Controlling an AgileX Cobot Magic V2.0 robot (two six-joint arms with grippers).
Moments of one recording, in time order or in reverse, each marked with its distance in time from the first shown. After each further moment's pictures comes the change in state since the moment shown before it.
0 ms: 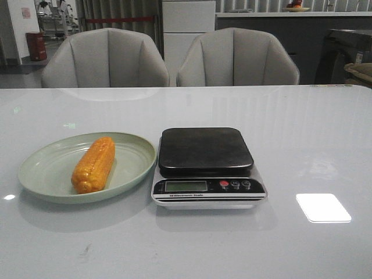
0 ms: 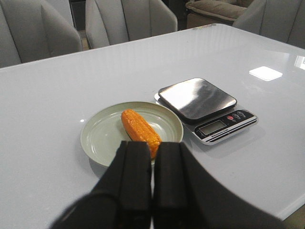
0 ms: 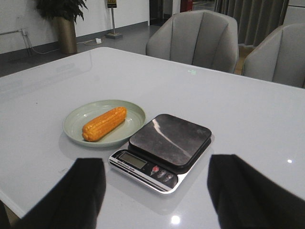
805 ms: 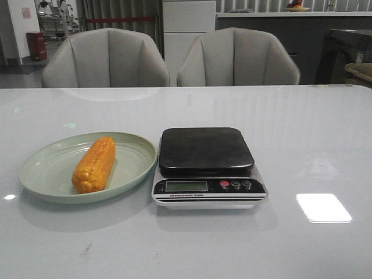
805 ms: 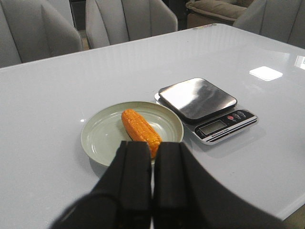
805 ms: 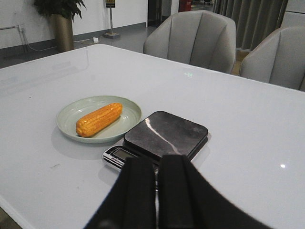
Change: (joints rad) left arm 0.000 0.000 0.000 0.000 0.000 0.000; right arm 0.000 -0.010 0.043 -0.032 -0.048 0.000
